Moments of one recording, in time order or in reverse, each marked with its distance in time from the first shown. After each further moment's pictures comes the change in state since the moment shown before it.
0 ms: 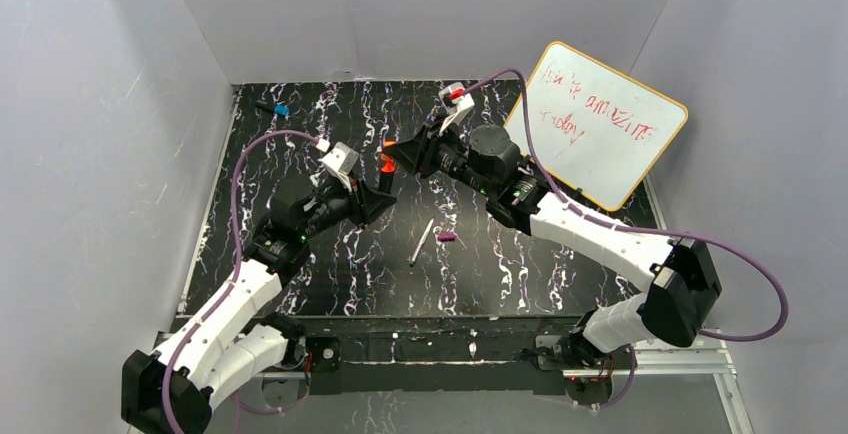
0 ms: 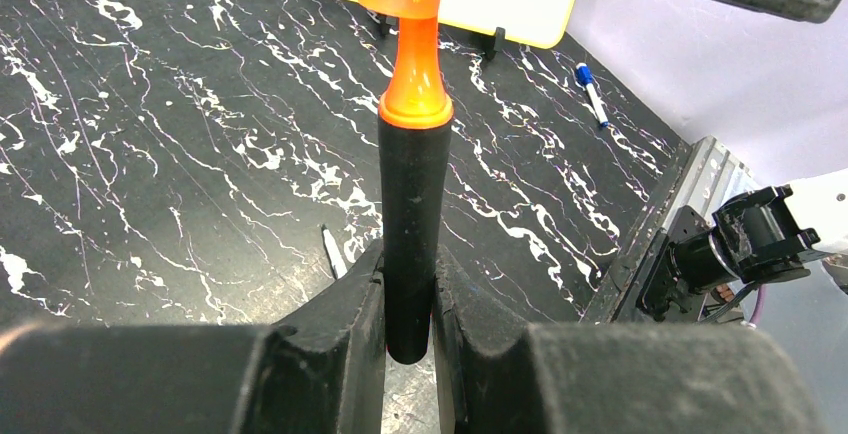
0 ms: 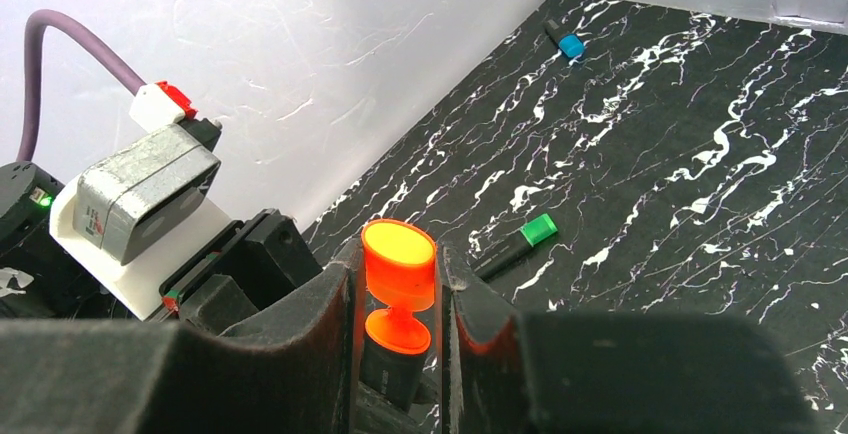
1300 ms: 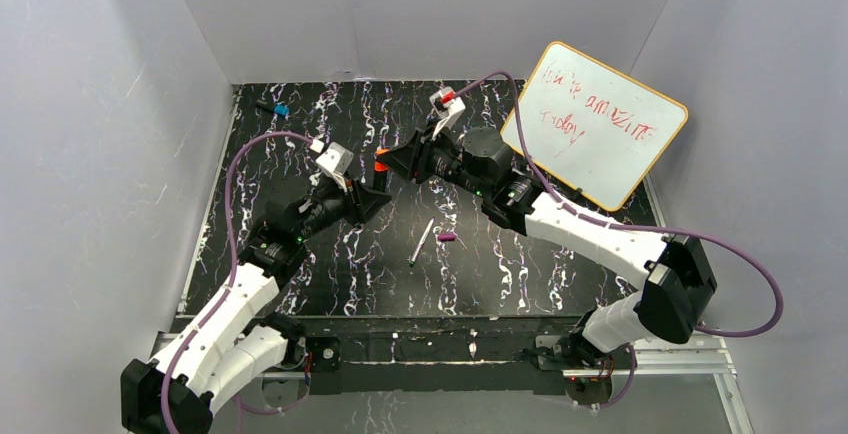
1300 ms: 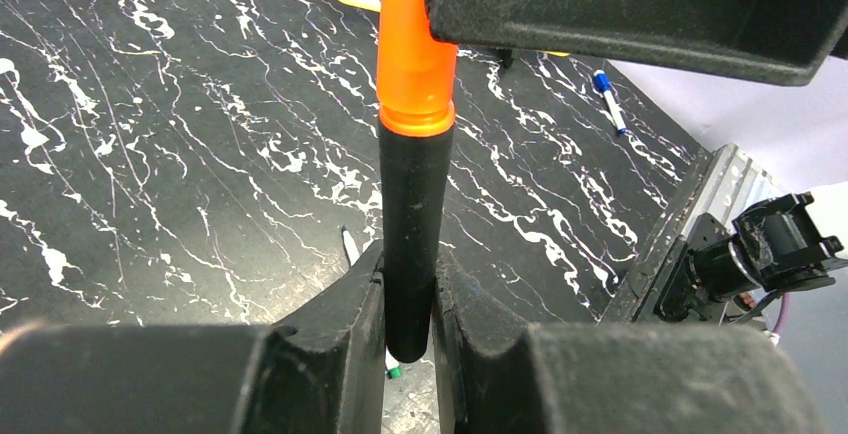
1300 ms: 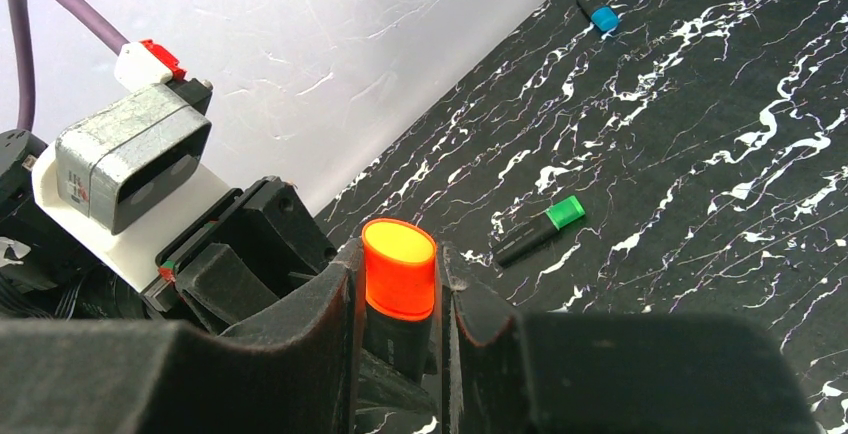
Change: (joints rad) left arm 0.026 -0.033 0.000 -0.019 -0.019 0.017; right arm 0.018 0.024 0.005 -0.009 -0.046 0.020
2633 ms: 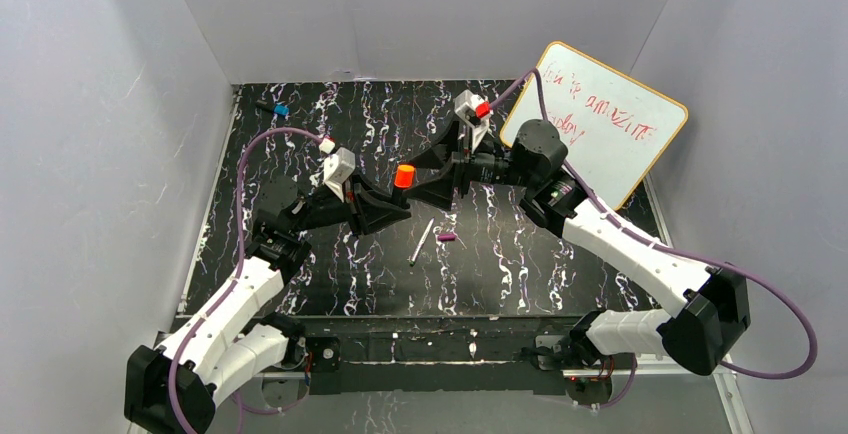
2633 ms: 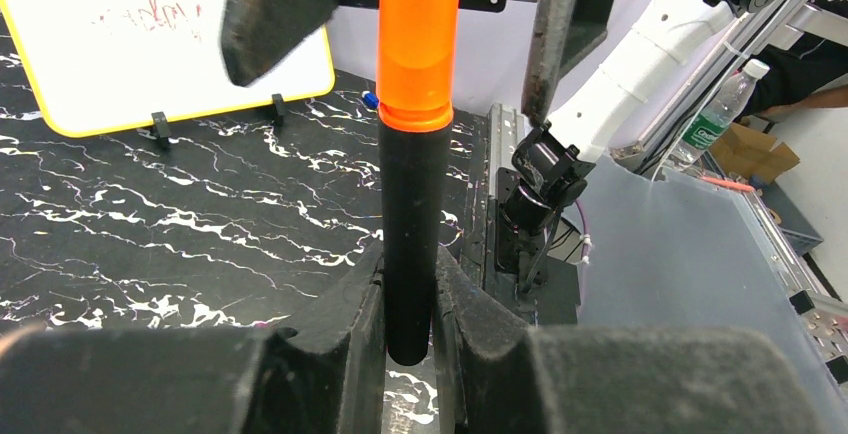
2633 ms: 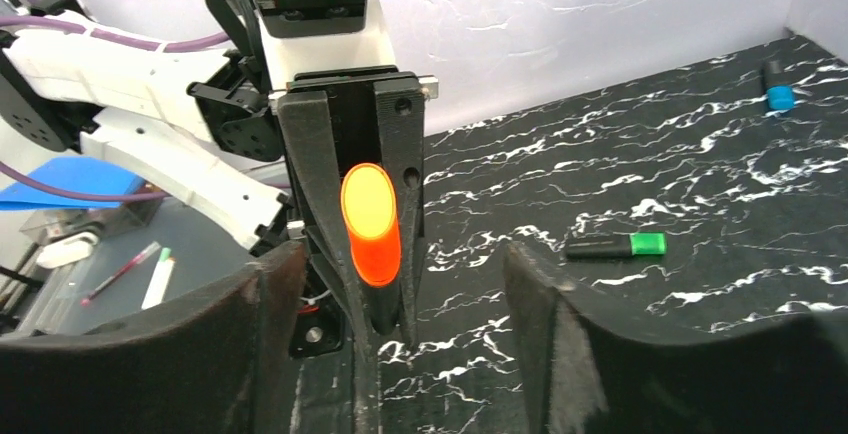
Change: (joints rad) left arm 0.005 0.058 -0.018 0.398 0.517 -0.138; right arm -0.160 -0.190 -0.082 0.029 -0.606 -0.163
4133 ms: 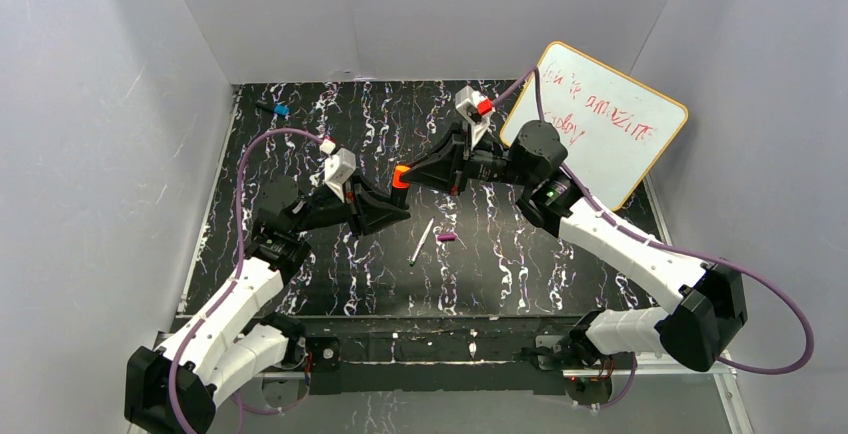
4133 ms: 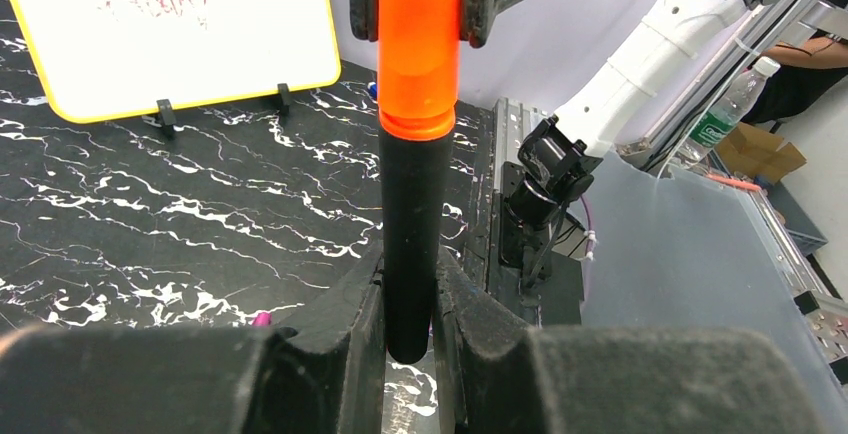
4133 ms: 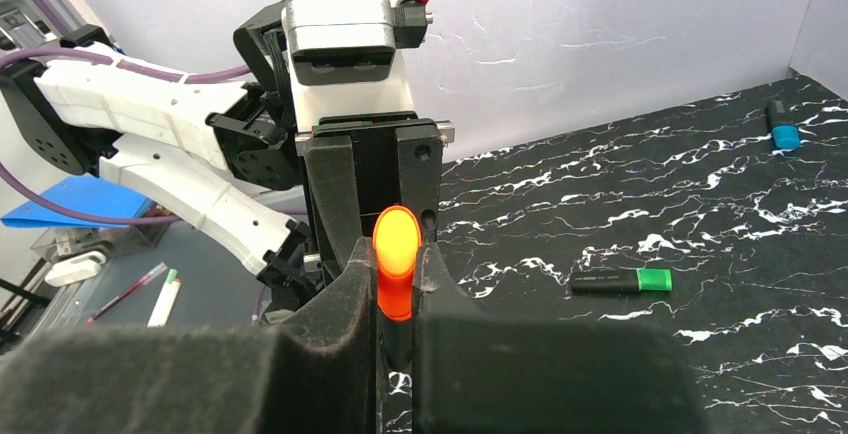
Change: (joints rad) left arm 0.000 -0.005 -0.002 -0.029 -0.008 0.016; right arm 0.015 0.023 0.000 0.106 -0.003 0.058
